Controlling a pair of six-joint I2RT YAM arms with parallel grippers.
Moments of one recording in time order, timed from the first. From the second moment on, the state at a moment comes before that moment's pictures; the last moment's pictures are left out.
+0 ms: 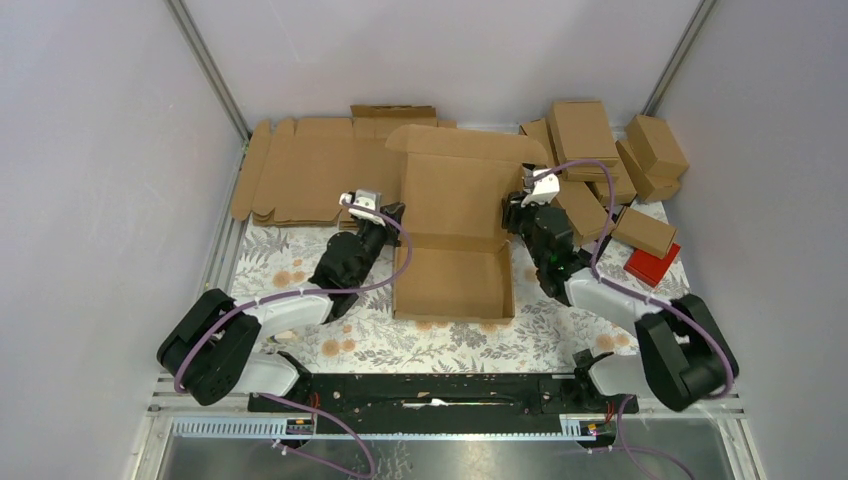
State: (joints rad) left arm -0.65 1.34 0.48 0.95 -0.21 -0.17; right arm 0.46 1.36 0.56 0.69 0.25 0.10
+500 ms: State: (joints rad) left arm -0.67 1.29 0.38 1.03 -0.11 -0.15; right arm 0.48 1.04 0.77 -0.09 0.15 0.24
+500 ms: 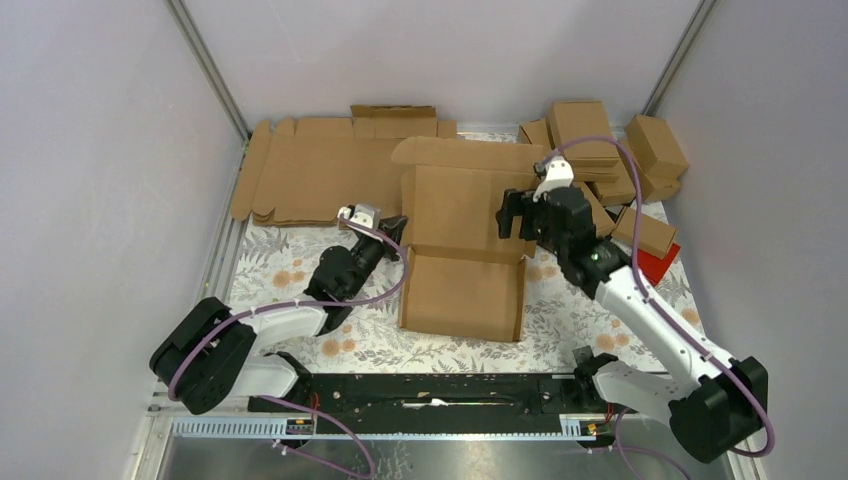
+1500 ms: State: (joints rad) left arm -0.67 1.26 0.36 1.06 -0.07 -0.13; right arm 0.32 1.21 1.19 -0.65 0.09 0.31
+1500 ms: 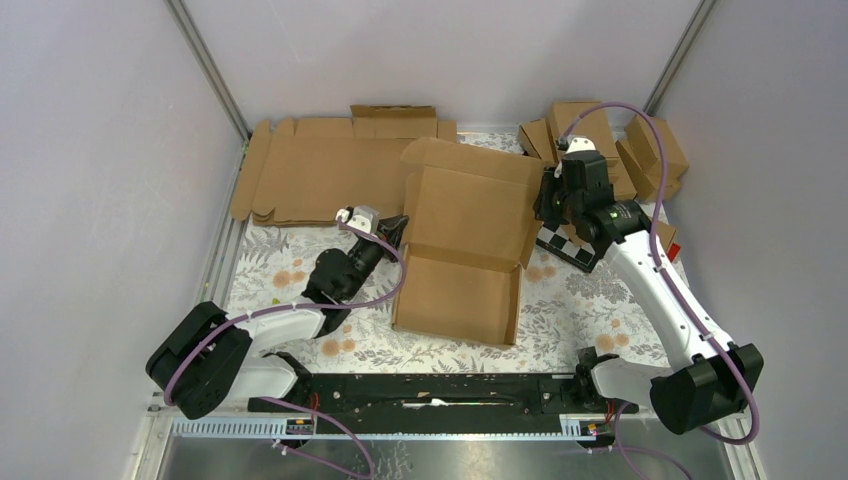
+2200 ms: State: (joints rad) left arm -0.41 1.15 0.83 0.18 0.05 -0.43; right arm 0.32 1.06 1.02 -0.45 0.00 0.09
